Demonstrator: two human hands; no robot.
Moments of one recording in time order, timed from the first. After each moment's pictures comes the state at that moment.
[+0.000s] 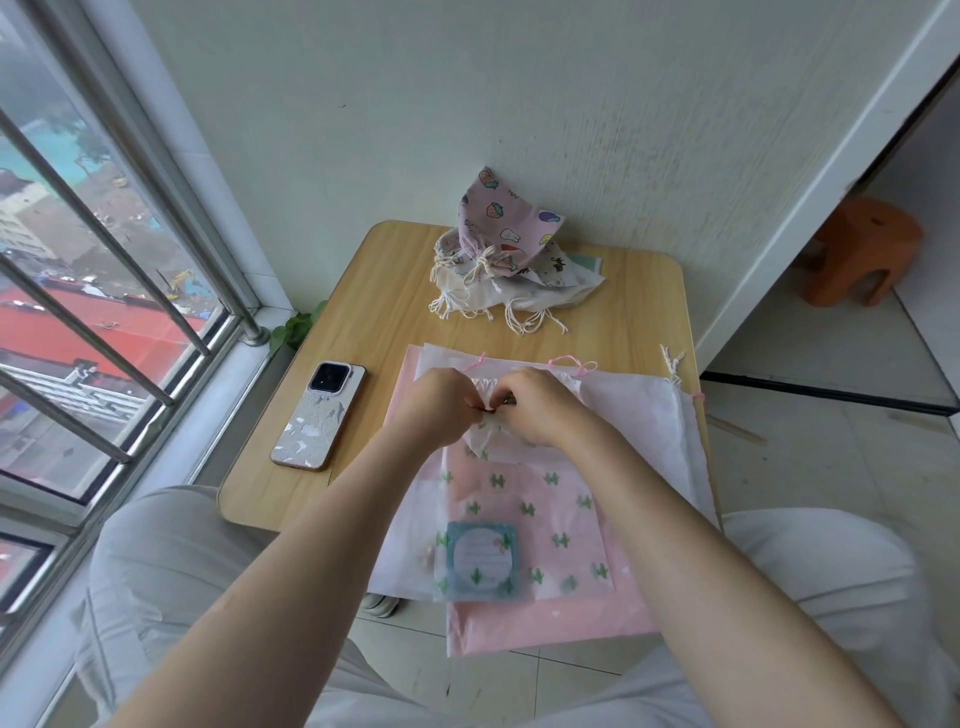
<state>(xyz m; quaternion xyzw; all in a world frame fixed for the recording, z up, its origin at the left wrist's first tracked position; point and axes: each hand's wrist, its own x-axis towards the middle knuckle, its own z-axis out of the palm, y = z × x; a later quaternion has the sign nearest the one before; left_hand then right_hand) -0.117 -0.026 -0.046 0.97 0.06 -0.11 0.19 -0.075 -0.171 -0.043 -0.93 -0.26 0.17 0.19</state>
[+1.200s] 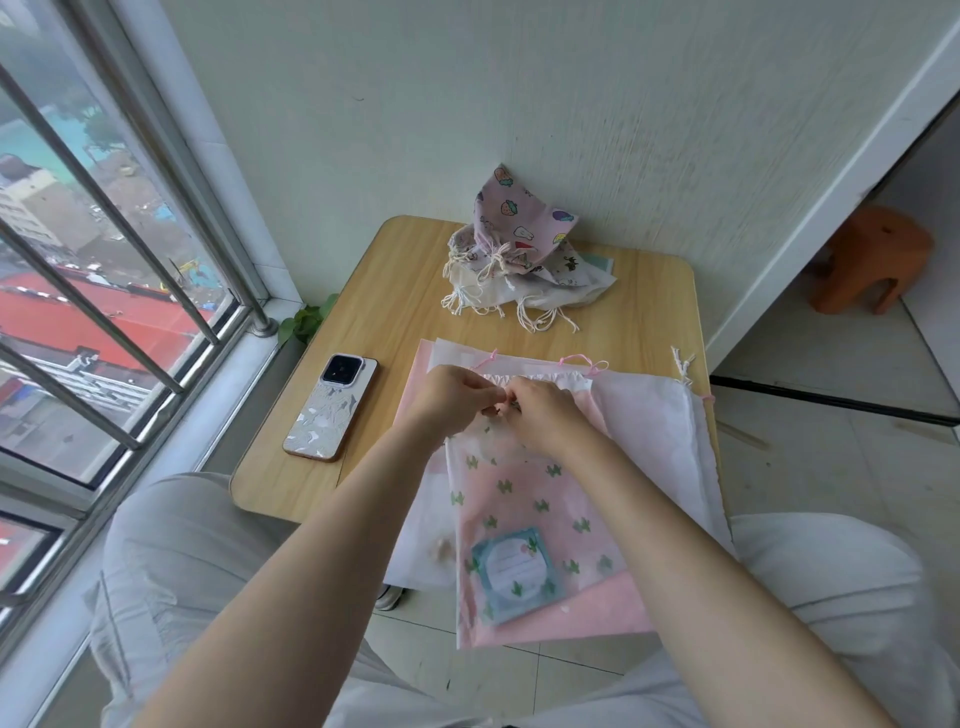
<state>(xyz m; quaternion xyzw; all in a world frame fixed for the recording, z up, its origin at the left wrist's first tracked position) -0.127 -0.026 -0.047 0.81 0.22 -0.09 0.54 -0.091 -0.163 -0.053 -0.94 -0.23 0.17 0.17</state>
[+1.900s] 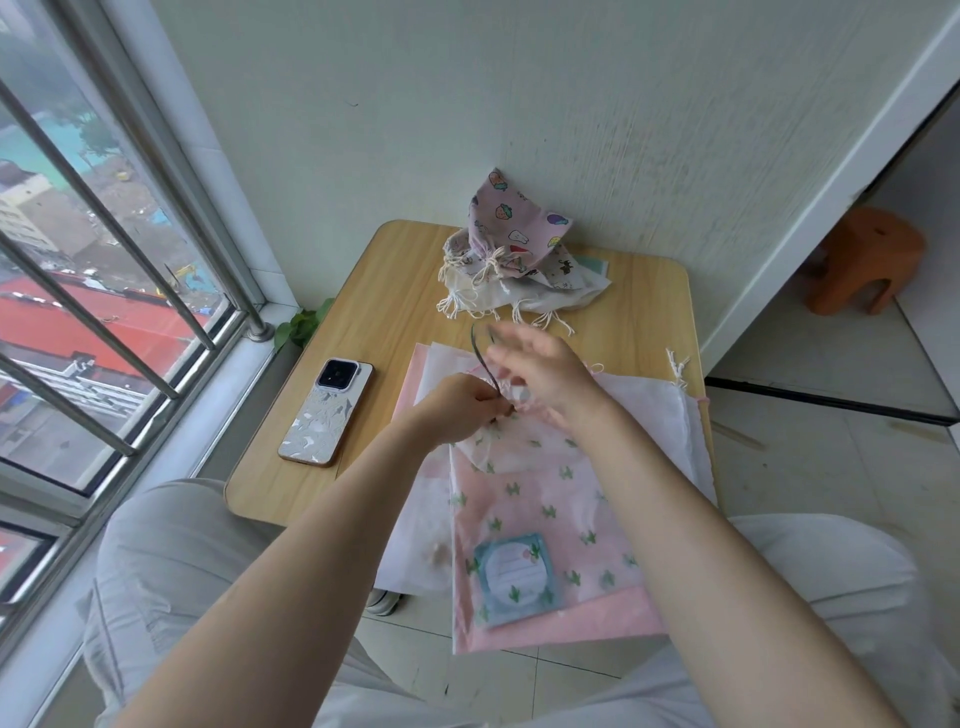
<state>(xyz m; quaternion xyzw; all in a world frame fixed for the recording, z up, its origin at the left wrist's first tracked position) -0.122 -0.031 -0.041 0.89 0.10 -0.17 0.41 -0.076 -0.163 -0.016 -0.74 -0.11 0.23 0.63</state>
